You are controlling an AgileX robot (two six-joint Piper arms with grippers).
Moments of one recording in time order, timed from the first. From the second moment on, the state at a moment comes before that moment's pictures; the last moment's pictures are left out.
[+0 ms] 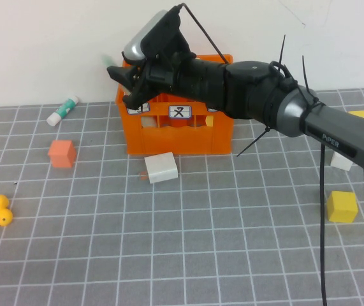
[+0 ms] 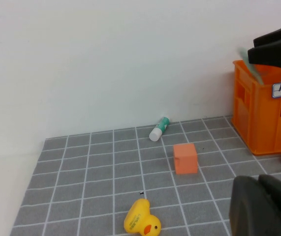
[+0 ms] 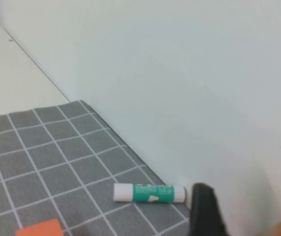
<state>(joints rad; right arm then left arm) 0.57 2.39 -2.07 1.72 0.41 -1.96 -0.20 -0.01 -0.28 0.30 0.47 -0.27</state>
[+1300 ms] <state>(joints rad) 0.57 1.77 -1.87 -0.02 1.31 -0.75 -0.20 -0.01 -0.28 0.23 0.46 -0.27</state>
